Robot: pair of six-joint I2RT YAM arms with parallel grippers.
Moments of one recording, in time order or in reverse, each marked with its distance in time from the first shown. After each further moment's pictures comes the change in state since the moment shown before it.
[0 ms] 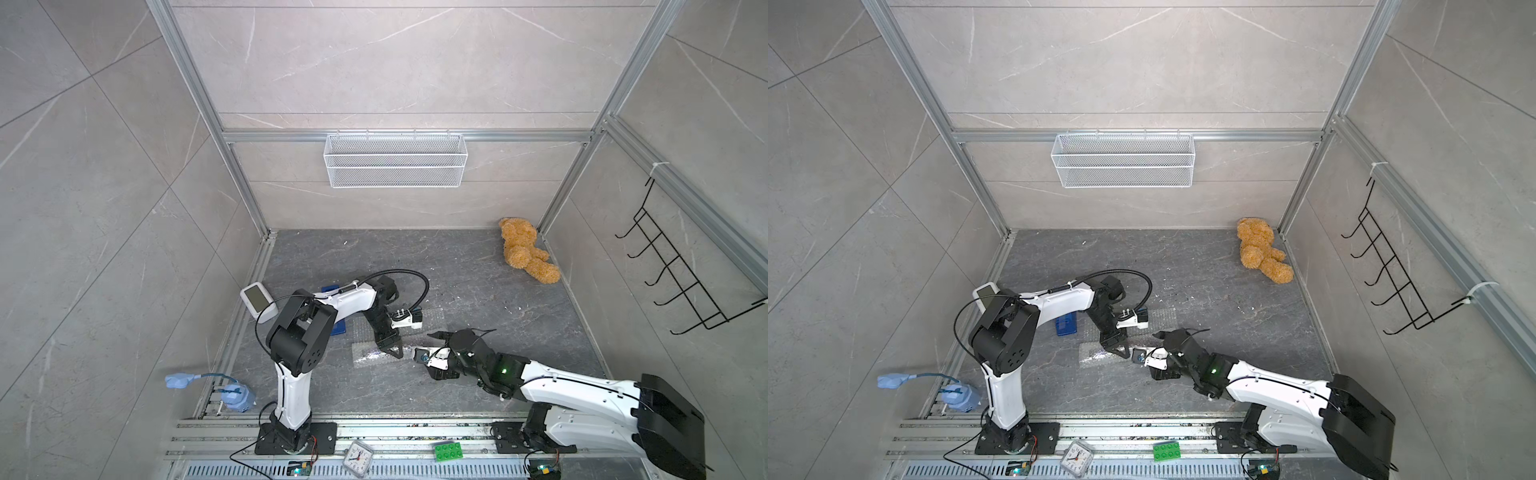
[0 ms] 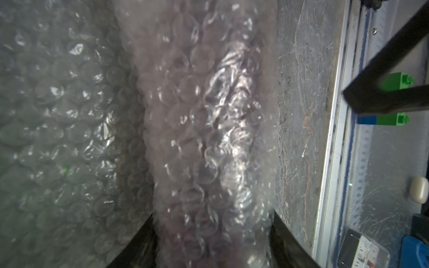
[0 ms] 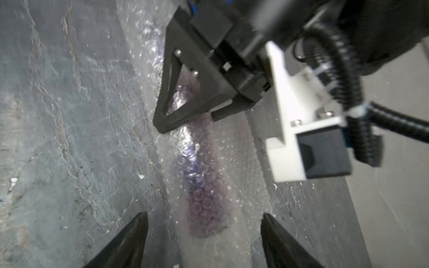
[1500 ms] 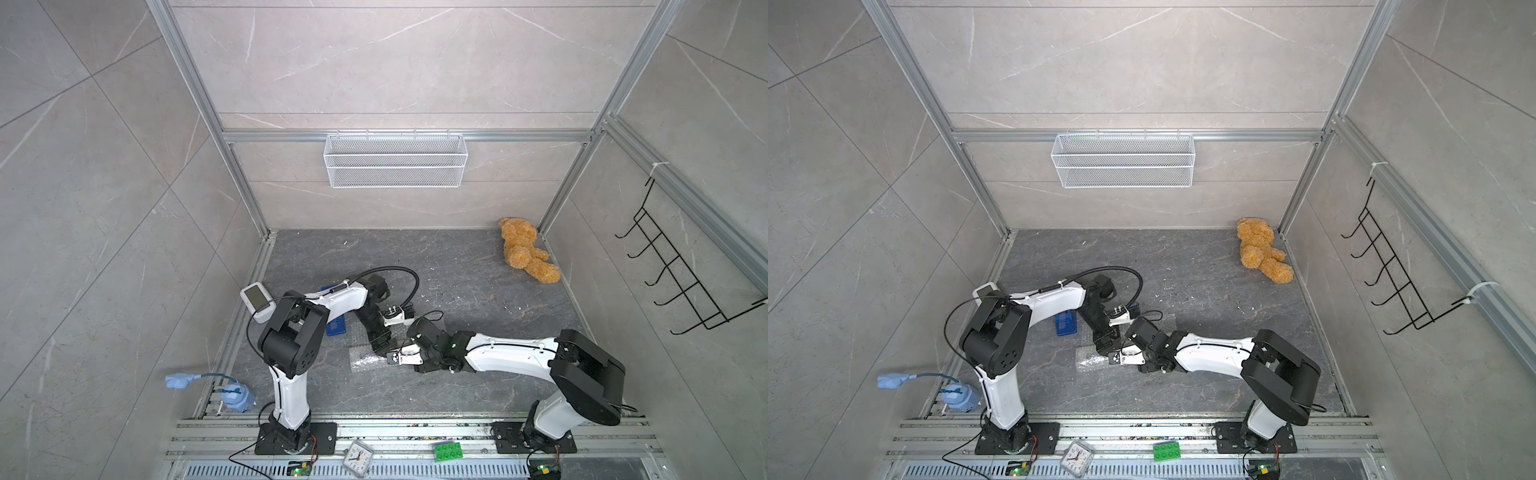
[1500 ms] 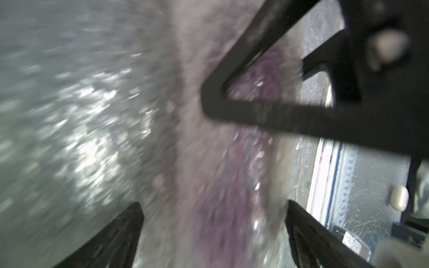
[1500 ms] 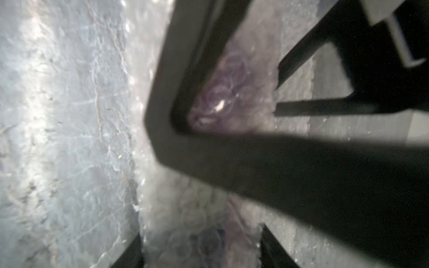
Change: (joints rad) left arm 0.077 -0.095 -0.066 0.007 -0.012 -0.017; right arm -0.010 0.420 0.370 -0.310 -0.024 -0.083
